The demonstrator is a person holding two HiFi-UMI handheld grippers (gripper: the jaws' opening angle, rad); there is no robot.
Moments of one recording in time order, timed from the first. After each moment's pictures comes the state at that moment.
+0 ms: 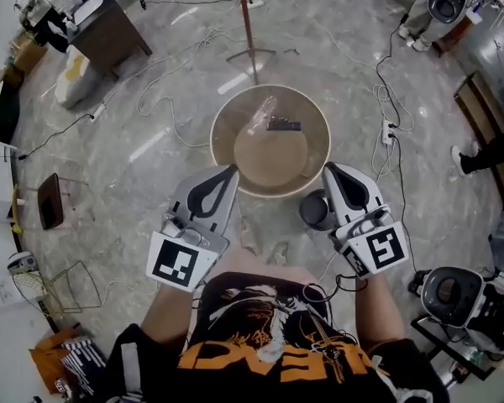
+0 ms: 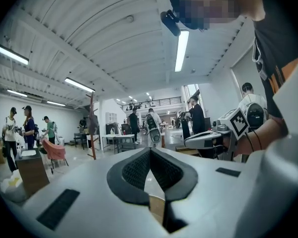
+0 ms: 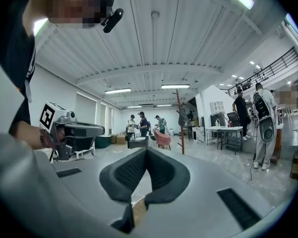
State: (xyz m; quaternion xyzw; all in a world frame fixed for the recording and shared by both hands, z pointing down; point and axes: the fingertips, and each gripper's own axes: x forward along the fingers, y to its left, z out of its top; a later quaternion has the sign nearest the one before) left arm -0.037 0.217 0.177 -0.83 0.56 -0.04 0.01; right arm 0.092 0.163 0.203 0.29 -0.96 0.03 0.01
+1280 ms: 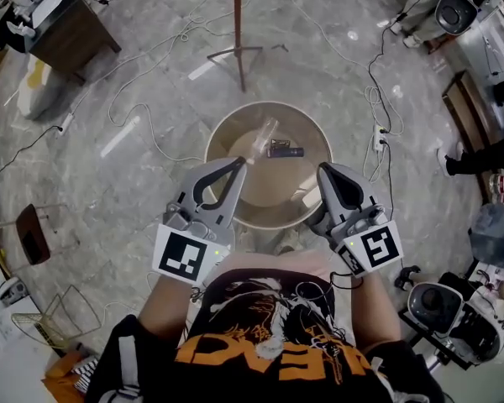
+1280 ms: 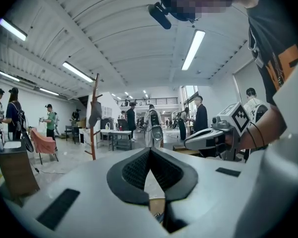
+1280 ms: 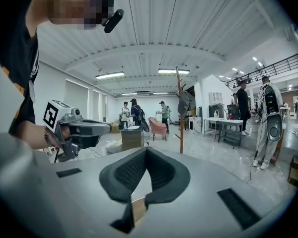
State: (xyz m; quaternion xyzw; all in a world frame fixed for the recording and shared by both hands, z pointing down) left arm -0.192 -0.005 0.232 -0.86 0.51 -0.05 -0.02; right arm -0.071 -0.035 0.256 0.31 -0.95 0.04 0.09
